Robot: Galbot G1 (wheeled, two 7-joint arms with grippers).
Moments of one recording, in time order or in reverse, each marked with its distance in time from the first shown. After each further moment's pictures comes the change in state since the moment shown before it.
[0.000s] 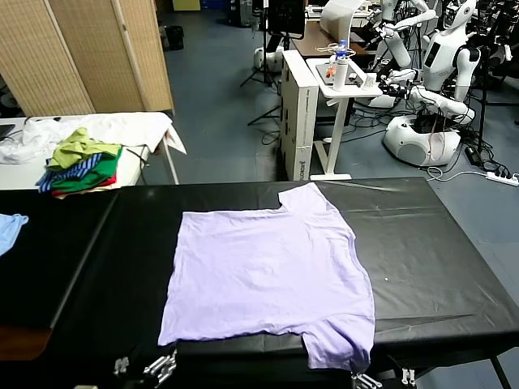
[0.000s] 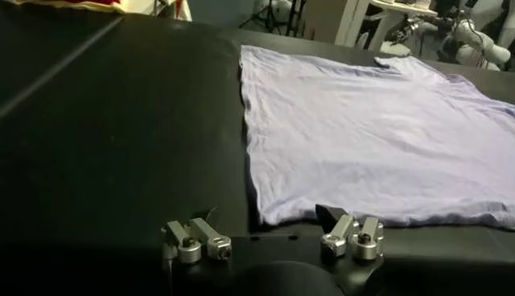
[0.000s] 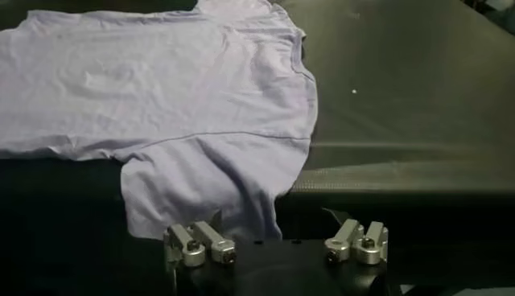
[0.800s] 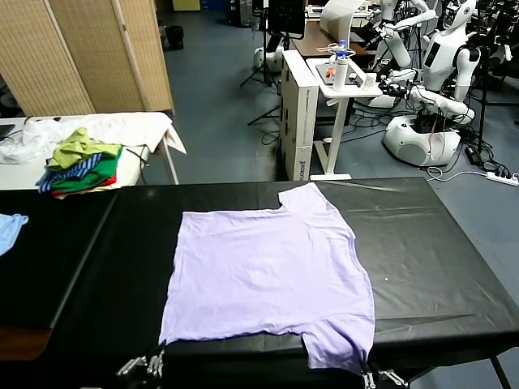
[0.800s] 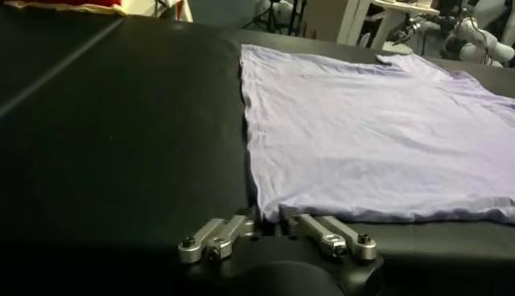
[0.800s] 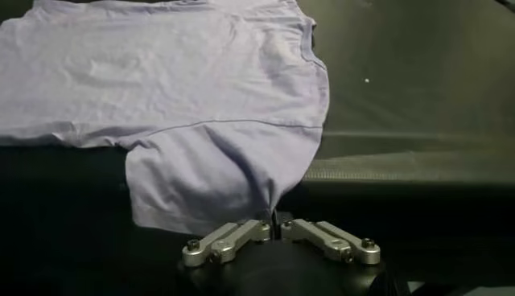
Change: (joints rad) left arm 0.003 -0.018 0.011 0.000 0.005 -0.025 0.010; right arm 0.367 -0.130 -0.002 -0.149 0.185 0.123 -0.015
